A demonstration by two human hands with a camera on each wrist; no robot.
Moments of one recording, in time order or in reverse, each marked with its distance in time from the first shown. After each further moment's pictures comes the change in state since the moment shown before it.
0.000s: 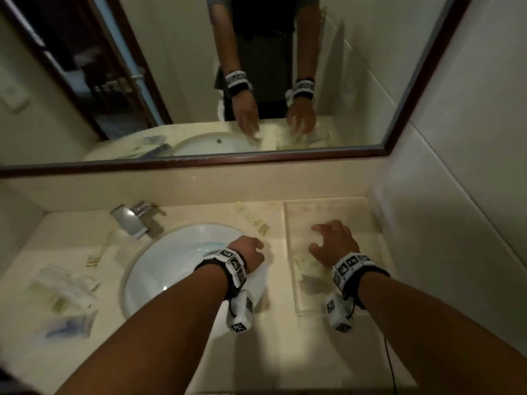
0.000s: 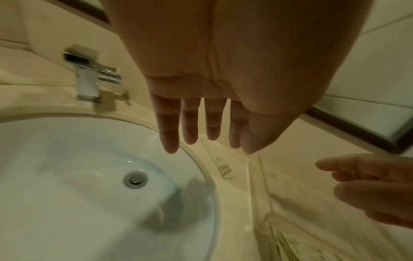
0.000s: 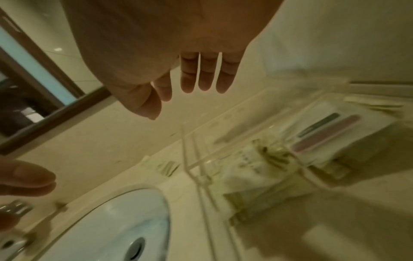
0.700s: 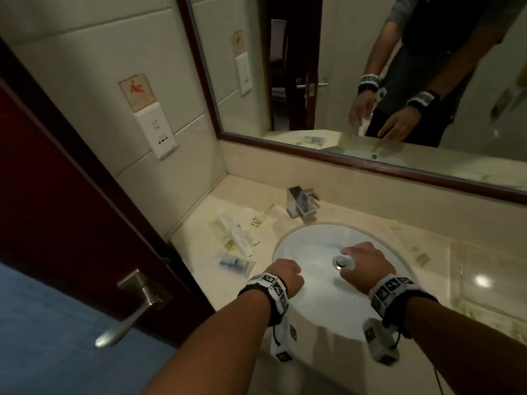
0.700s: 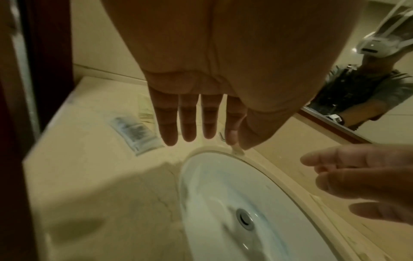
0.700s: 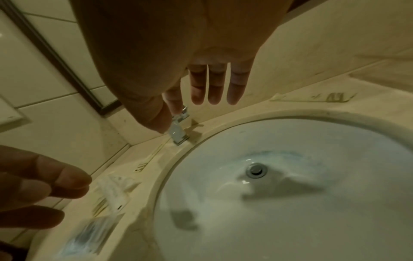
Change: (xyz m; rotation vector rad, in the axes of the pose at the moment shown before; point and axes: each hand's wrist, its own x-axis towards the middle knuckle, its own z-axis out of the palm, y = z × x) left_hand -0.177 -0.260 -0.017 -0.374 0.207 -0.343; right_hand -0.077 -0.294 0.100 -0.134 -0.247 -0.410
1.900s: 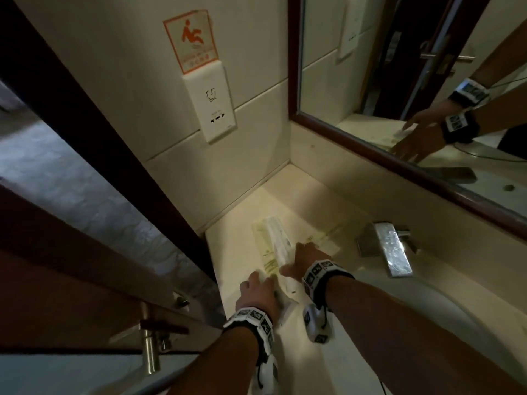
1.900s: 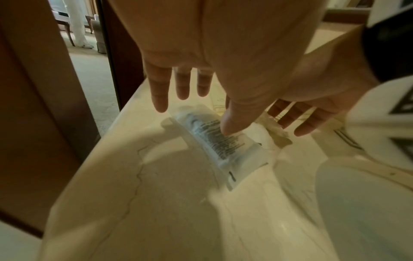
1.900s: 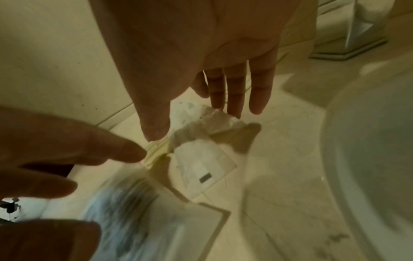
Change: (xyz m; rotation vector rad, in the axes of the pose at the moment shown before) left_hand 0.110 -0.156 -0.046 0.000 0.063 -0.449; right_hand 0.236 -0.245 0.116 -0.263 -0.393 -0.279
